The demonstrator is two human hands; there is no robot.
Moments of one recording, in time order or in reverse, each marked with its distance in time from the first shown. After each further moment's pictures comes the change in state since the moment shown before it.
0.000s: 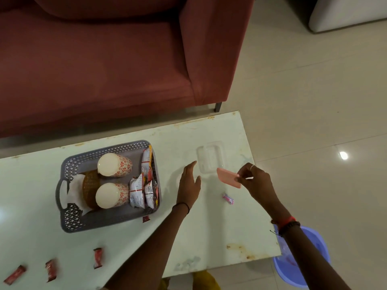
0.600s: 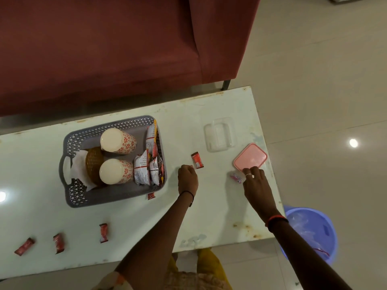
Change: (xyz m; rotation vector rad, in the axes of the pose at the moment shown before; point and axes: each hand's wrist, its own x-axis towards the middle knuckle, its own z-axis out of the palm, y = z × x) left_hand -0.020 -0.039 0.012 -0.074 0.166 -0.505; right_hand -0.039 0.080 0.075 -0.631 0.106 -0.274
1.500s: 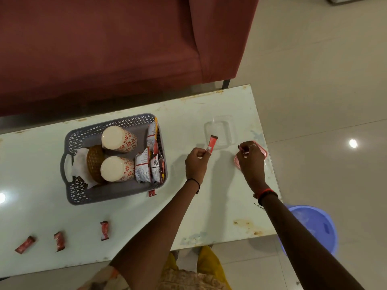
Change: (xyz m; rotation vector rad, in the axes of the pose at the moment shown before) left_hand -0.009 0.037 0.002 -0.235 -0.056 0.210; right_hand 0.059 -0.034 -0.028 0.674 0.159 0.356
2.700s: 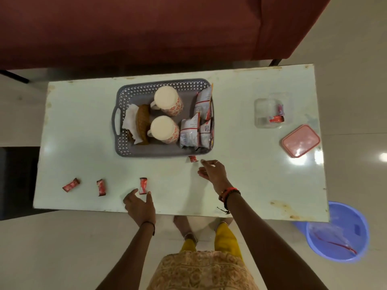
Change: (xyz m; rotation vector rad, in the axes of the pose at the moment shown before) left_hand -0.107 -0.211 -0.246 0.352 0.625 -0.360; right_hand -0.148 -0.045 0.182 0.543 -0.517 0.767
